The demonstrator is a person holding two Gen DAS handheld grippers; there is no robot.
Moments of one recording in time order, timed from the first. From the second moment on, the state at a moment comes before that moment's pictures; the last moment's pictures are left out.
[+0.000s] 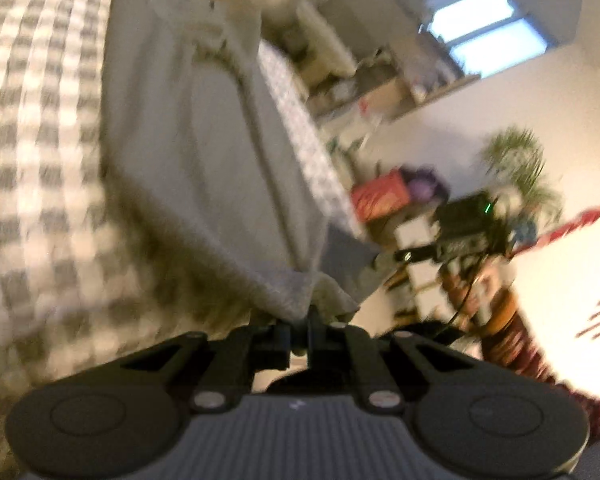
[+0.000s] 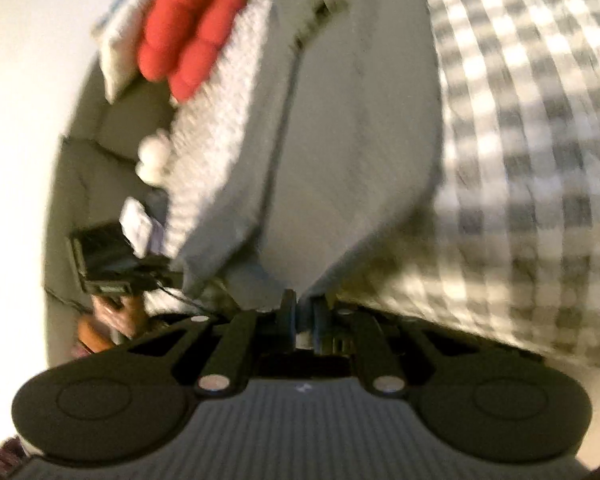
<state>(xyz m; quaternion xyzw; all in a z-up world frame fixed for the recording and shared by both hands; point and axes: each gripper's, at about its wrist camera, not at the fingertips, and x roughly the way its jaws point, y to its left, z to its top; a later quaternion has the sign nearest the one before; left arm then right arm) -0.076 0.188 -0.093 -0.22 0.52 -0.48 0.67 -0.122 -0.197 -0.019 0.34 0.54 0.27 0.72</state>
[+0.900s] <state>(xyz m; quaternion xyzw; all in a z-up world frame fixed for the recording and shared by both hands) 0.015 0.203 -0.093 -0.33 0.43 -0.29 0.79 -0.068 -0.283 -0.042 0.51 0.37 0.14 0.76</state>
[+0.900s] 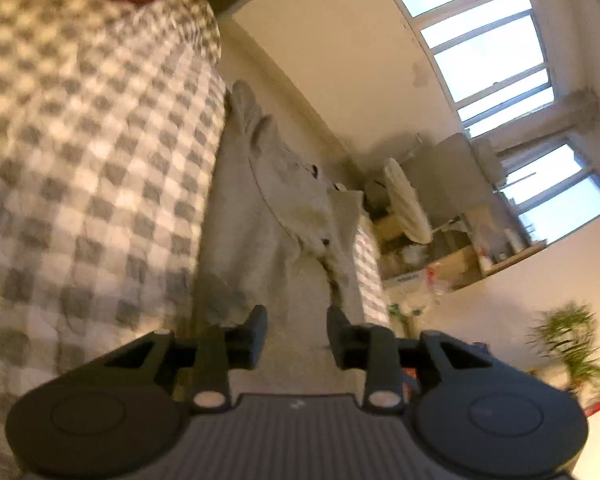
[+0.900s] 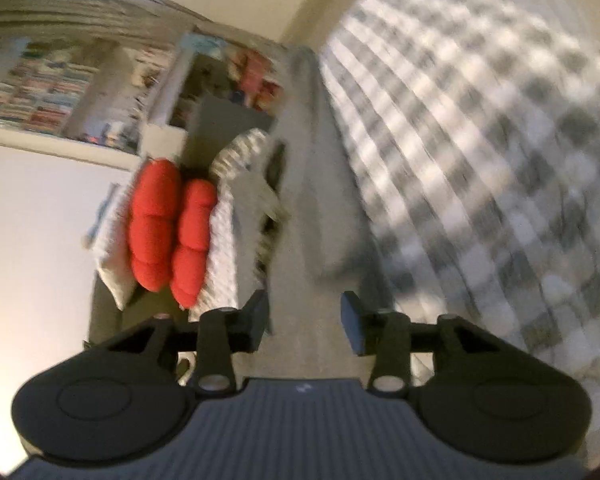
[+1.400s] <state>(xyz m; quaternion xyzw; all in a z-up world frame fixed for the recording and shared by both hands) 0.010 0.197 -0.087 -0.17 0.41 -0.25 0.86 -0.052 -0.242 -0.037 0.34 0.38 0.10 0.86</state>
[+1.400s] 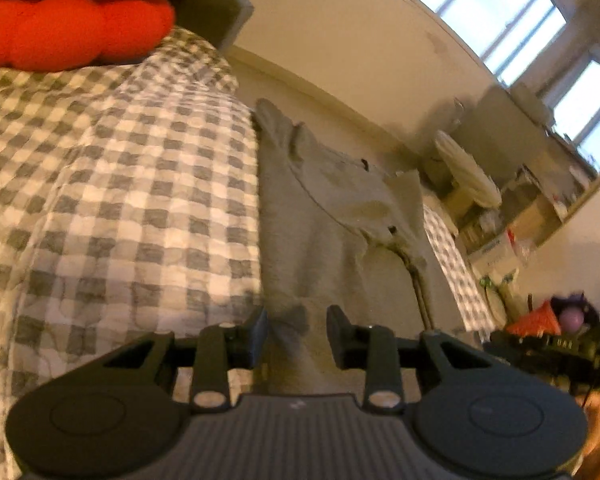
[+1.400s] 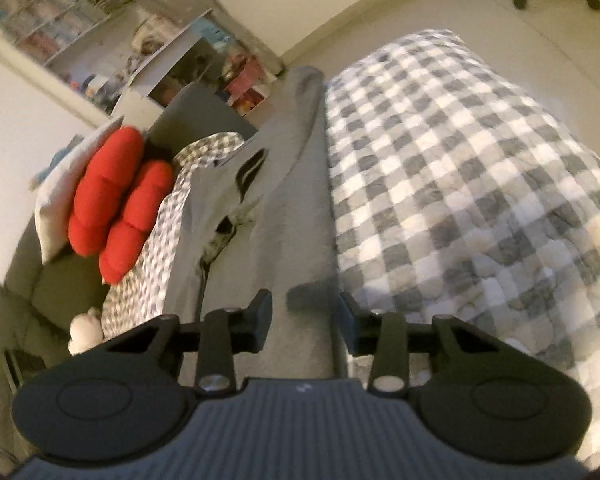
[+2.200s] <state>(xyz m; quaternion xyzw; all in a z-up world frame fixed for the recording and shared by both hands) 0.020 0.201 -0.088 -0.21 0.40 -0.28 0.85 -0.054 -0.225 -0.027 0.29 0.33 0.12 0.89</state>
